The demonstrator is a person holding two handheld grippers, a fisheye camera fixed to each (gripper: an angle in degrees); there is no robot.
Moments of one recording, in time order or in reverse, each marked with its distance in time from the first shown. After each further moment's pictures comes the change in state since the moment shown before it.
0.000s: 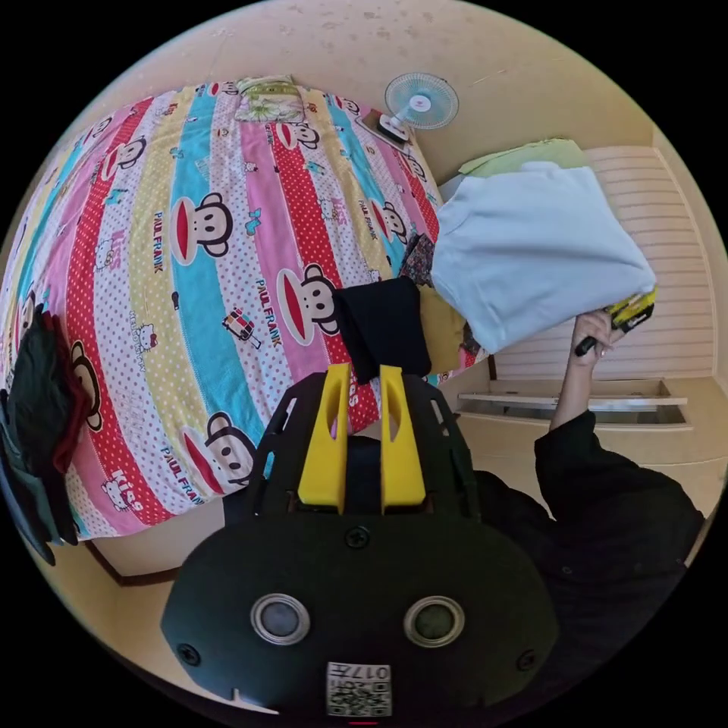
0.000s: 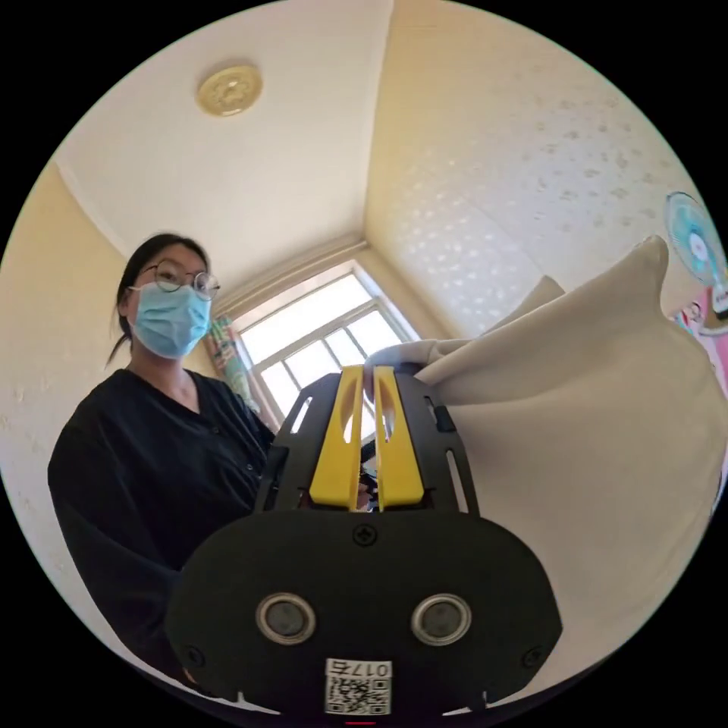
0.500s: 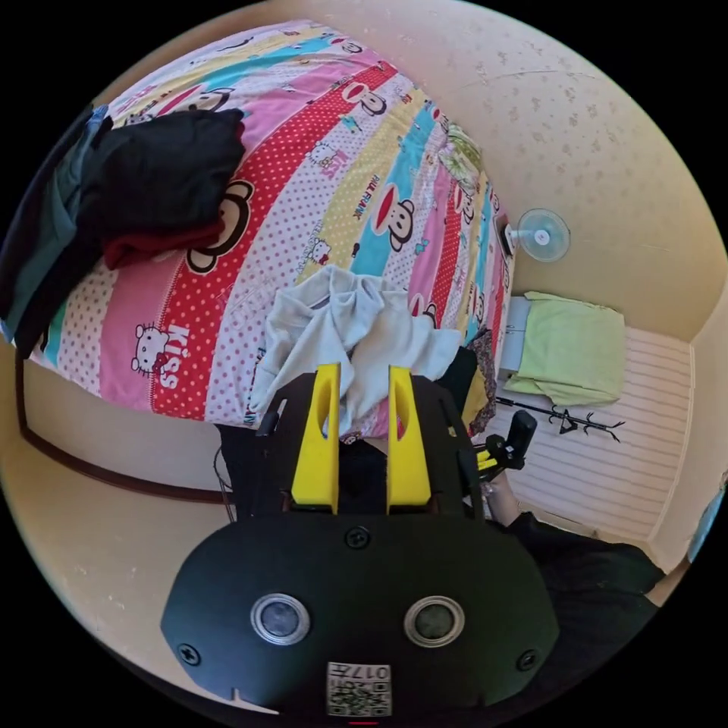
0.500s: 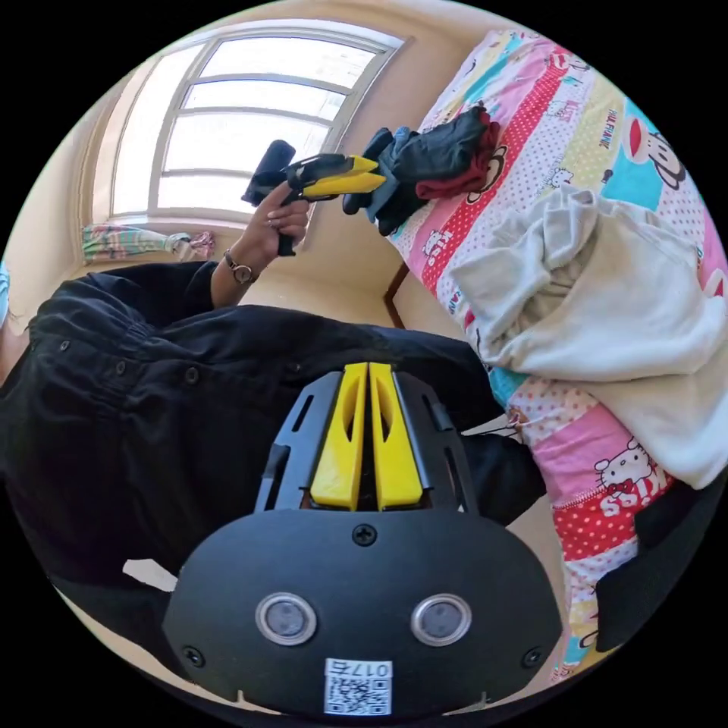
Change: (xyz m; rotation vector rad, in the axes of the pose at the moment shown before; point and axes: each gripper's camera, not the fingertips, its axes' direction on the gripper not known) left arm -0.232 0.119 -0.115 0.150 0.096 -0.538; right arm 0.052 0.315 0.327 -1.145 -0.037 0.622
